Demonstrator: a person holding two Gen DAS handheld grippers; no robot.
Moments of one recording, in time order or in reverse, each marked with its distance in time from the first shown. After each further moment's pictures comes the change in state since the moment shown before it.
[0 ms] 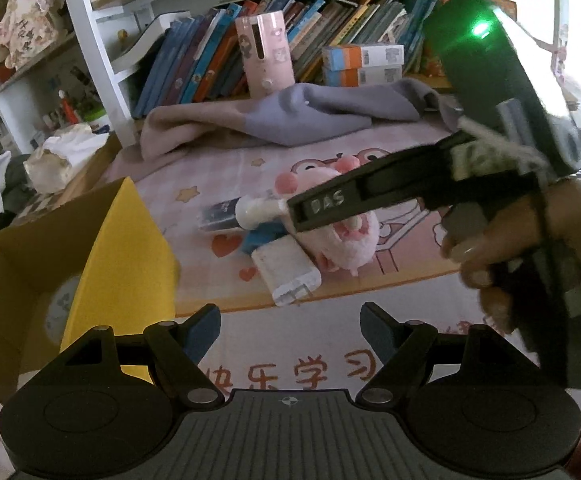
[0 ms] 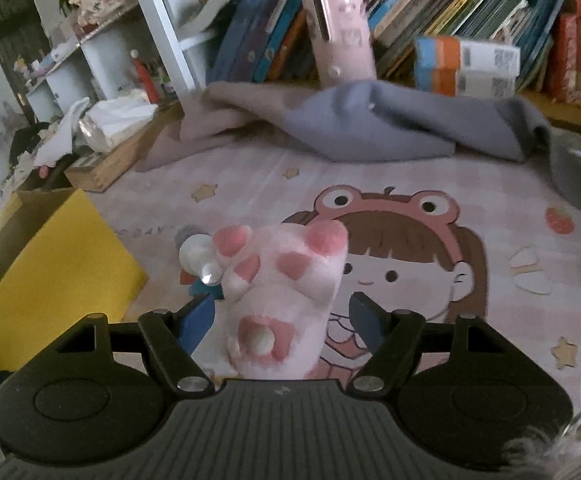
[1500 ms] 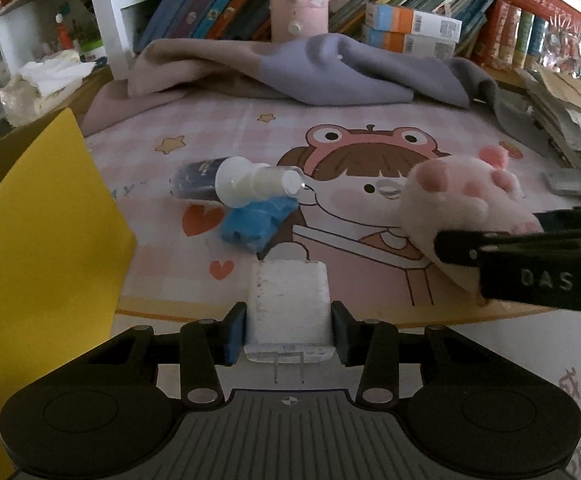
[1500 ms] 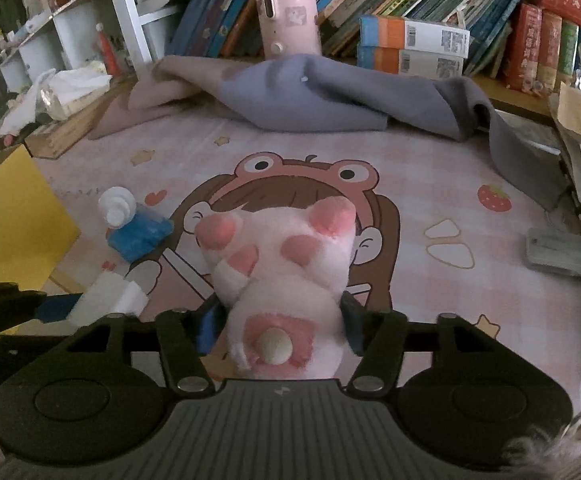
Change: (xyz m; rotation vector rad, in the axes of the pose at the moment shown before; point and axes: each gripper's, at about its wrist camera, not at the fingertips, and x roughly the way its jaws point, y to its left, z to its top) left arm 0.084 0.006 0.013 -0.169 0.112 -0.027; right arm -0.019 -0.049 -0.021 -0.063 0.038 -0.112
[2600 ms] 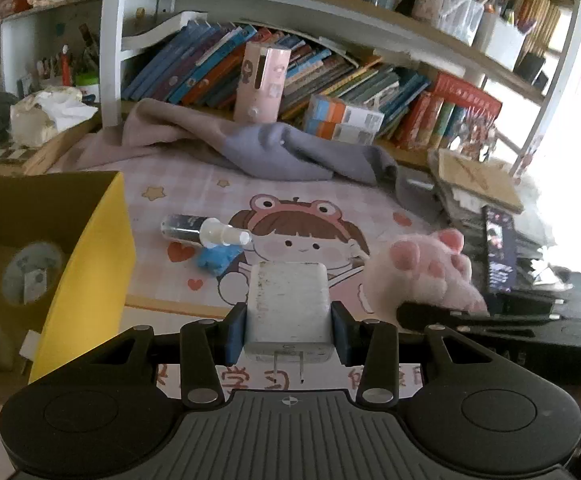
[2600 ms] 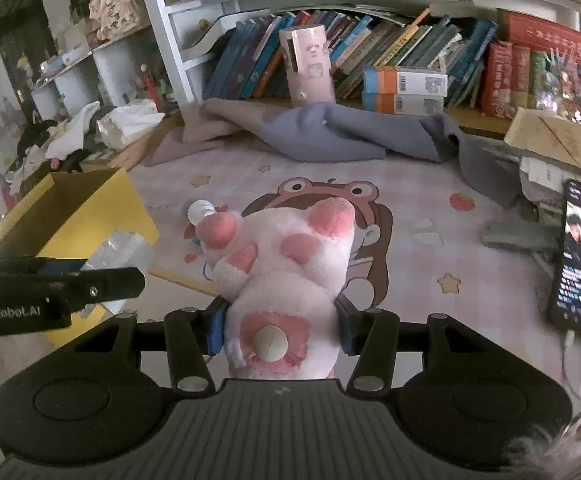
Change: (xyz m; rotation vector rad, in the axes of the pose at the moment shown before) left arm -0.129 0.025 -0.015 -0.097 -0.155 -0.254; right arm -0.130 0.026 -0.034 0.041 -0.078 0.047
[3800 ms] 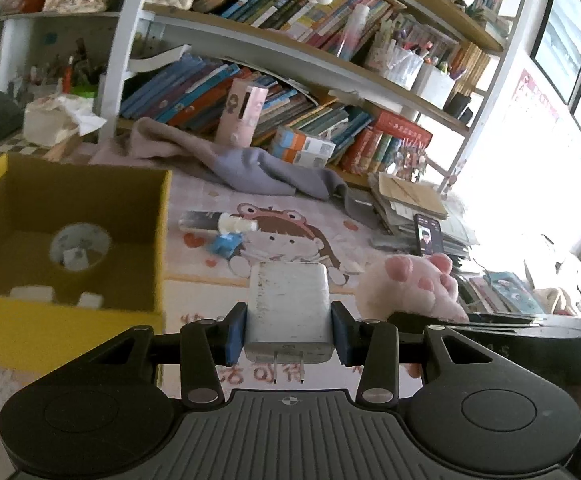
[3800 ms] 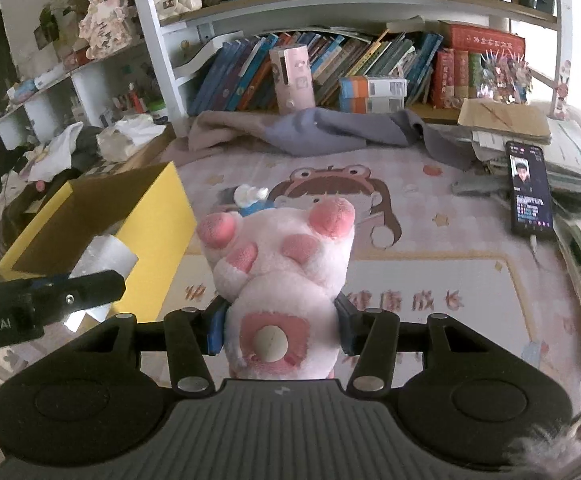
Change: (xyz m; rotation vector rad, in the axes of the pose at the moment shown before) left arm -0.111 0.084 -0.055 0.016 -0.095 -0.214; right arm -0.074 0.138 -0.059 0.115 -0.066 -0.177
